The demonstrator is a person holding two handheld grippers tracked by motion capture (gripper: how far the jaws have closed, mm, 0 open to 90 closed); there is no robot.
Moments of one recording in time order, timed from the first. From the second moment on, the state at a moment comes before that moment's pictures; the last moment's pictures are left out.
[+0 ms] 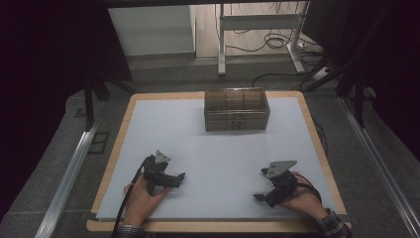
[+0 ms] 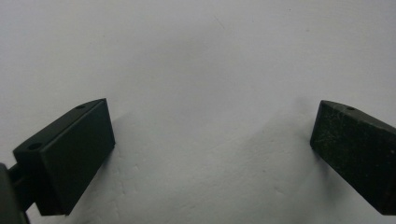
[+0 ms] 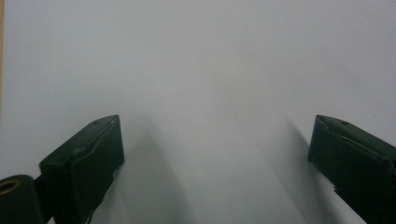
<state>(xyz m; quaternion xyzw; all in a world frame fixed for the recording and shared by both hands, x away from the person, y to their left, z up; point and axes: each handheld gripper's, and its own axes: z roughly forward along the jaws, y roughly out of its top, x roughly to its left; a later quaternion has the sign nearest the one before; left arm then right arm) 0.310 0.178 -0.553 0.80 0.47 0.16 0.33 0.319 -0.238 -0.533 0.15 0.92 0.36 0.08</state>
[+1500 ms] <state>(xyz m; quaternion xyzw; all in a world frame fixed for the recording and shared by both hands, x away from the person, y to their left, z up) 0.310 0.178 -0.553 0.80 0.48 0.16 0.33 0.340 -0.225 -0.508 0.15 0.93 0.31 0.15</state>
